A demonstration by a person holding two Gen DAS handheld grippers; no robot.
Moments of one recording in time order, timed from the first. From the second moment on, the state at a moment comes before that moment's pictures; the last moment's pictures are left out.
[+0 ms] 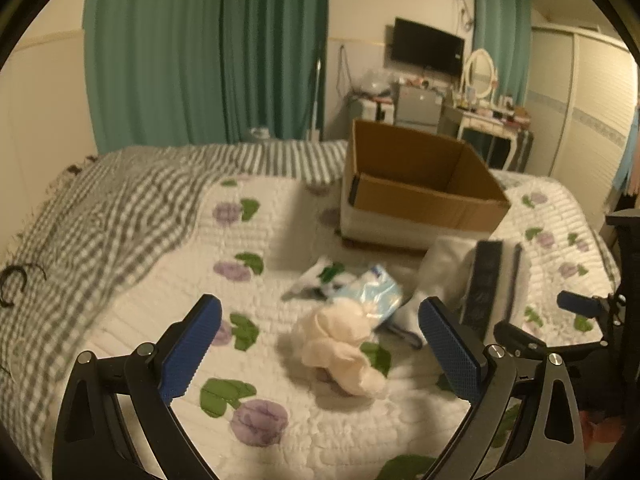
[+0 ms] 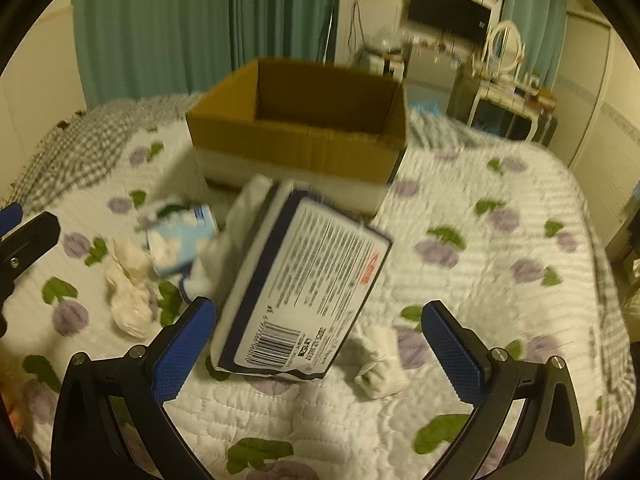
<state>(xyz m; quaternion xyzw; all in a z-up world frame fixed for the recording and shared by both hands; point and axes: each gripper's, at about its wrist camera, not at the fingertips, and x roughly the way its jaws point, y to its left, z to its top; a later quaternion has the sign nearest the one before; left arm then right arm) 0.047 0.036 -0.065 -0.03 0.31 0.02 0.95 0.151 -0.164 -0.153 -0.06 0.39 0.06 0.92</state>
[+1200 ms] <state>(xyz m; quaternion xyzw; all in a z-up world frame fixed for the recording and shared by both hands) 0.098 0.012 -0.150 0.01 0.44 0.01 0.90 0.164 -0.186 -0.156 0.02 0.40 0.12 0.91</state>
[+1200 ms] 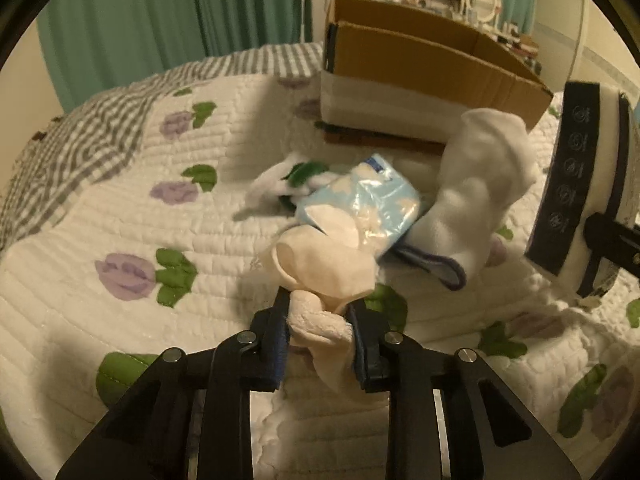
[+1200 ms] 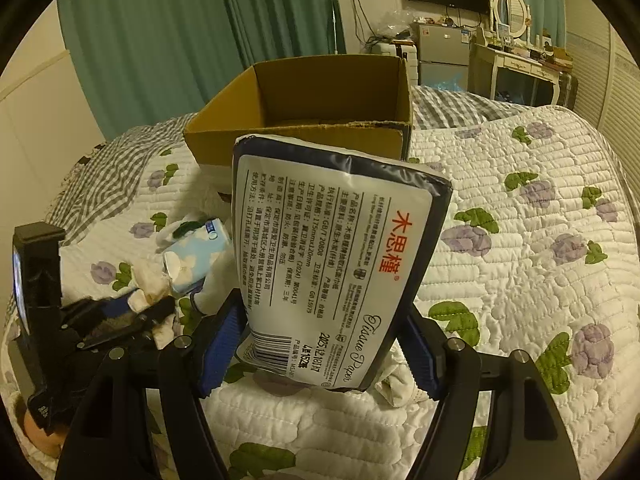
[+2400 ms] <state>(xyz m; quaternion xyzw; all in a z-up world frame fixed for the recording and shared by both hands) 0.194 -0.044 0.033 0.07 0.26 -0.09 0.96 0.288 -0.184 -0.013 -0.03 0.32 0.15 0.93</state>
